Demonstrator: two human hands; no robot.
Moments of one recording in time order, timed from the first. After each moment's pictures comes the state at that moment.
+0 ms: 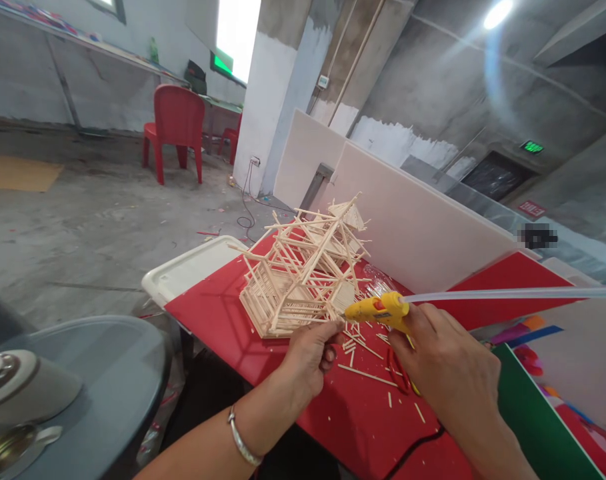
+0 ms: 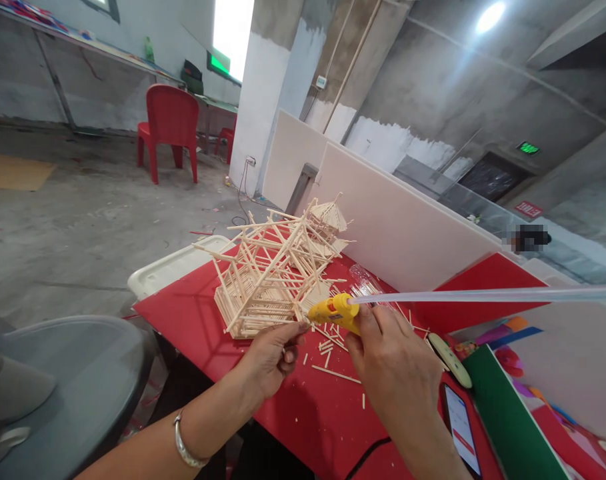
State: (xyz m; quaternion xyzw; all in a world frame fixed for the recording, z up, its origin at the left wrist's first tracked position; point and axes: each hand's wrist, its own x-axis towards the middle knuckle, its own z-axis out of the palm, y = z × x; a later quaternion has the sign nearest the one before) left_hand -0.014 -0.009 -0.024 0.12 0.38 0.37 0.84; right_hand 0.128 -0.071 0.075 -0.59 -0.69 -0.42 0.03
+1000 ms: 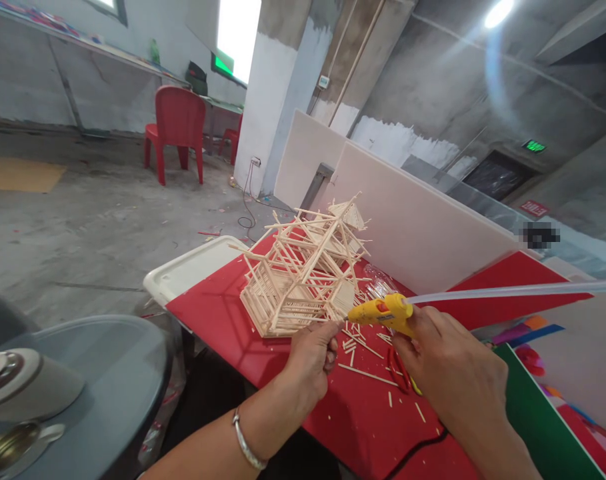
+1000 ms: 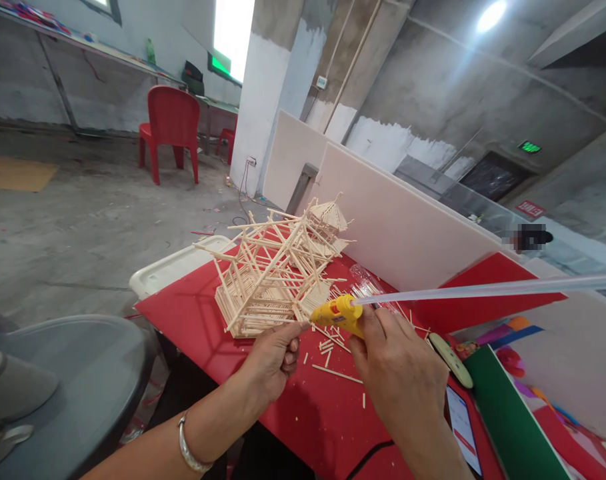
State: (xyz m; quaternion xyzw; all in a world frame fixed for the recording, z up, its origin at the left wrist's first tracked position) left_hand -0.010 -0.014 -0.018 0.10 0.40 0.39 0.82; right_hand 0.130 -0.077 0.077 -0.58 -0.70 -0.42 0.02
